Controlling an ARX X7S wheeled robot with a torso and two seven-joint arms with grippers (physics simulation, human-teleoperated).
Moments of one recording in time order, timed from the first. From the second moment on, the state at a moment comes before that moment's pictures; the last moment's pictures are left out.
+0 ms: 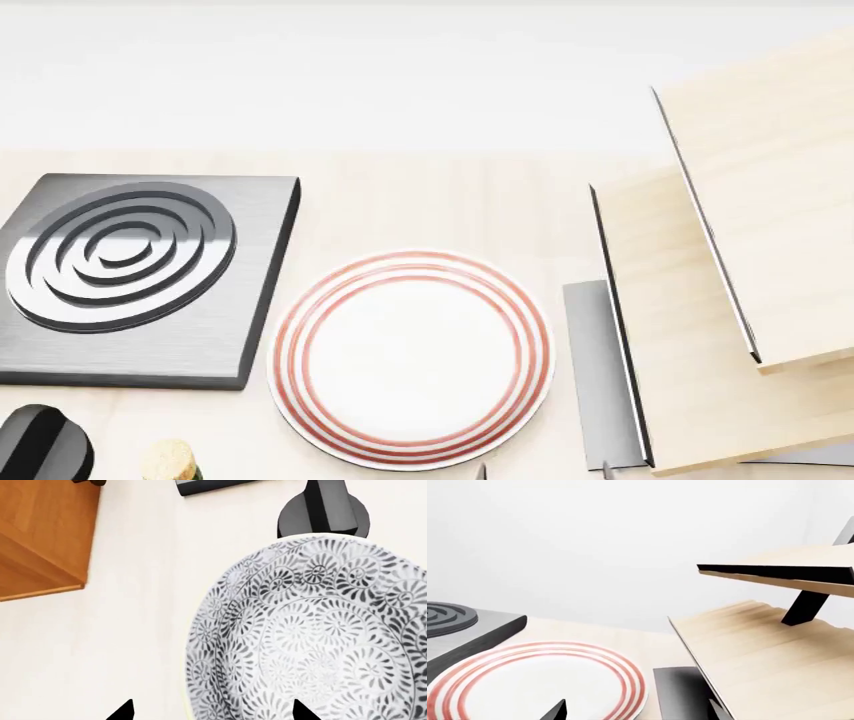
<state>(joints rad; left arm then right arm) 0.41 -1.13 -0.72 0.41 -0.97 -1.24 0.12 -0.01 0.26 -0.39 0.00 0.03 -0.23 0.44</state>
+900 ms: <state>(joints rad) 0.21 -1.15 -0.44 0.29 -0.98 -1.18 0.06 0.00 0.26 -0.42 0.04 0.04 -0.25 0.45</state>
